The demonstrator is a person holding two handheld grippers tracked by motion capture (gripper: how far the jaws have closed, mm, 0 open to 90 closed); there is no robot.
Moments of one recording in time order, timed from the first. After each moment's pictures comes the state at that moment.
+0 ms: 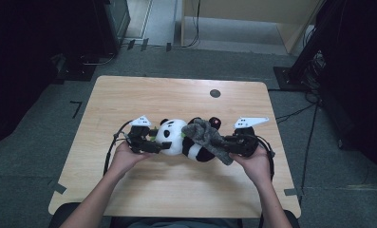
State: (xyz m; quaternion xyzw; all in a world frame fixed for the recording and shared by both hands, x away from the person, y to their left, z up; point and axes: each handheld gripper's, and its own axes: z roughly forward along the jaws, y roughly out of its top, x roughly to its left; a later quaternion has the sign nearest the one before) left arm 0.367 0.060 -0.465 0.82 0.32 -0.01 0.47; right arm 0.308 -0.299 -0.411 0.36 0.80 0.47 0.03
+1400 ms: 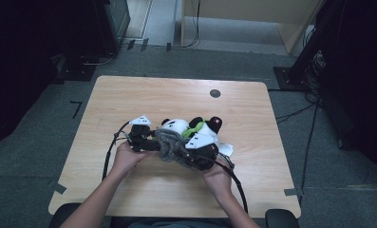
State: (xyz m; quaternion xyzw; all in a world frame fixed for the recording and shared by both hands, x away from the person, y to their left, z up) left arm 0.366 0.057 -0.475 0.82 0.34 -0.01 0.47; right arm 0.281 -0.179 -0.451 0.30 0.84 0.42 0.16
